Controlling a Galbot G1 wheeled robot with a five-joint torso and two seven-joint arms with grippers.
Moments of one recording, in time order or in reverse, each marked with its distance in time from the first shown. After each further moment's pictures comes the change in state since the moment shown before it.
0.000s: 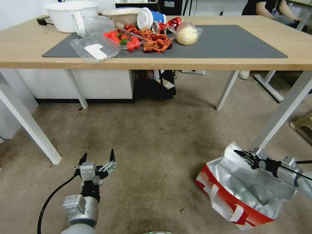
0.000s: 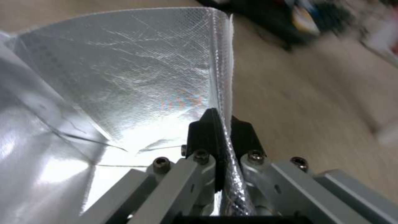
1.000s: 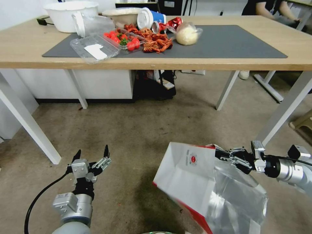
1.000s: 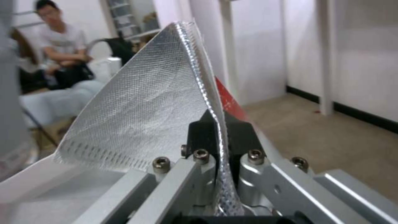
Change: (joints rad) left arm 0.007 0.004 -0.039 -0.034 -0.045 -0.007 -0.011; right arm -0.067 -0.037 0.023 0.358 0.572 -0.294 -0.414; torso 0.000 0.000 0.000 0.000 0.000
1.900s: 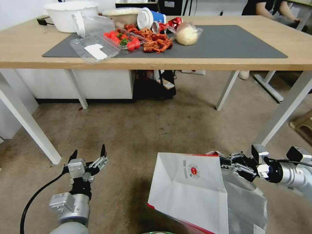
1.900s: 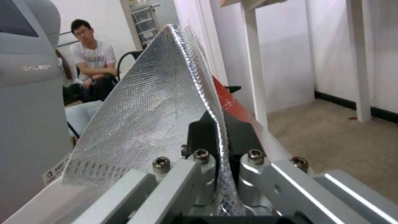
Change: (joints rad) left arm 0.007 0.000 -0.010 -0.013 -0.008 0.002 -0.021; right arm -0.015 0.042 -0.001 0.027 0.016 -0.051 -0.064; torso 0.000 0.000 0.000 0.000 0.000
